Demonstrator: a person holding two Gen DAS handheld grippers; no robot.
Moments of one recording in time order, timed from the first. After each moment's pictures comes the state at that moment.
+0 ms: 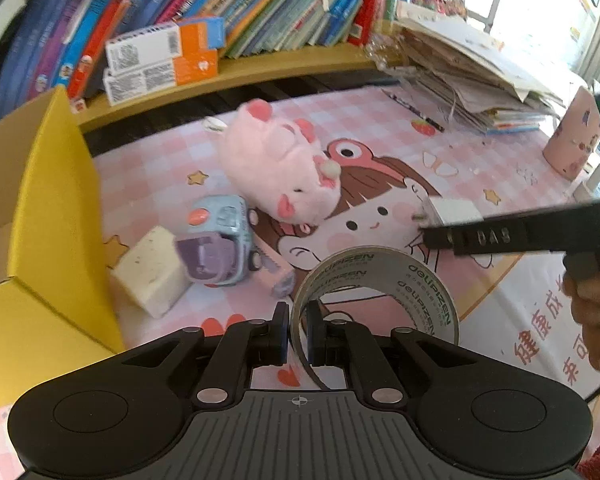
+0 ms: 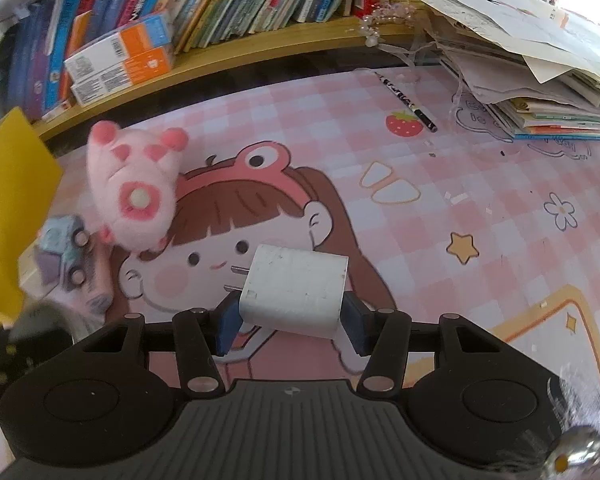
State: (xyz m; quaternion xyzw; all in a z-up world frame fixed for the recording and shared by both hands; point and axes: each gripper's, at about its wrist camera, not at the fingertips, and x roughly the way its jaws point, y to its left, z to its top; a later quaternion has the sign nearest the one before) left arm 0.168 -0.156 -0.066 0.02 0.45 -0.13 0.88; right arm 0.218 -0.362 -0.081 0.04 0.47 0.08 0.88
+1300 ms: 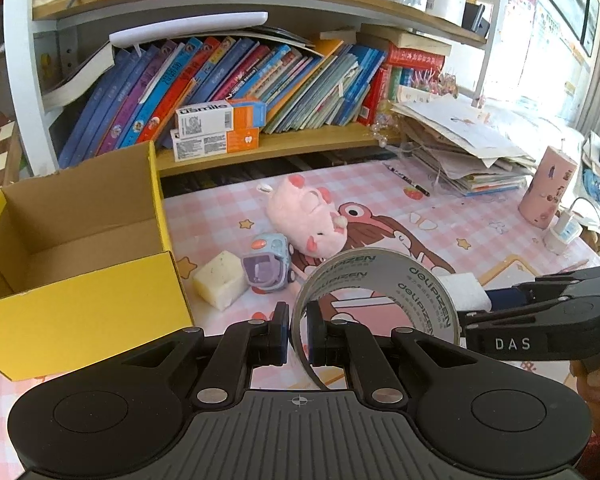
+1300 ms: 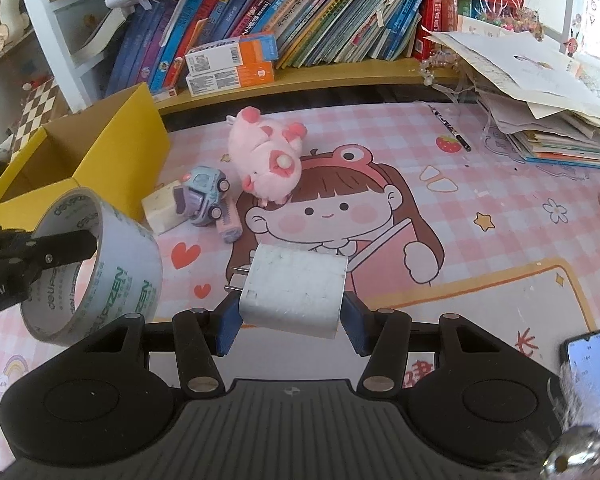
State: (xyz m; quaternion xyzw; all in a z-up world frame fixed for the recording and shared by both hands) left arm 0.079 -0.115 -0.004 0.00 0.36 -0.11 0.92; right arm 0.105 -0.322 -0.024 0.01 0.43 0.14 0.89
